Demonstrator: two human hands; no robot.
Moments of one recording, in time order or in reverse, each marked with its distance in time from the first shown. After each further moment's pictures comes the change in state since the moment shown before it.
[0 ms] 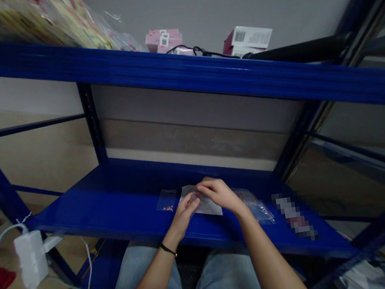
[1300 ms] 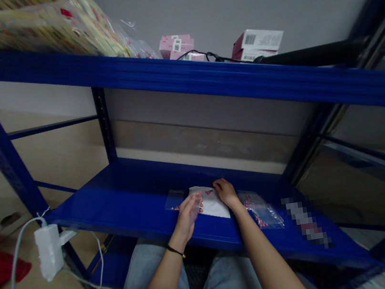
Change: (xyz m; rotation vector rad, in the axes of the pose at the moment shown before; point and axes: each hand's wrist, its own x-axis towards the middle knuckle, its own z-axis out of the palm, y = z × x) left_hand -0.001 -0.009 -0.010 -0.317 0.191 -0.024; right_hand 0.006 0.126 0.047 -0.354 0.194 0.367
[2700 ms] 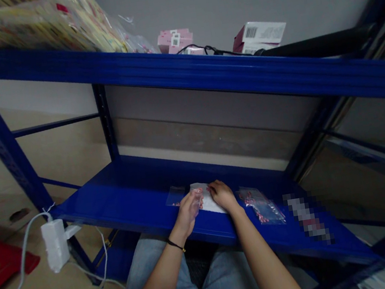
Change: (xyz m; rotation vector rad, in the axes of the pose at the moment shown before) left_hand -0.004 0.005 0.002 -0.005 0.009 -0.023; right_hand -0.029 -0.029 0.005 -0.111 -0.047 -0.123
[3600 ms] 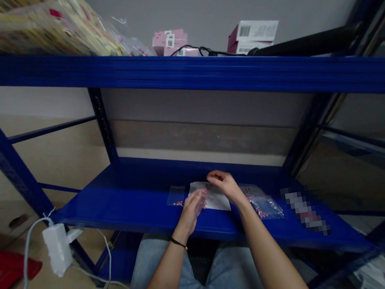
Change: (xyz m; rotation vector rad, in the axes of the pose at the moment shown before) left_hand 0.001 -0.001 0.003 0.135 -0.073 -0.052; right_hand 0.005 -0.043 -0.061 0.846 0.049 0.036
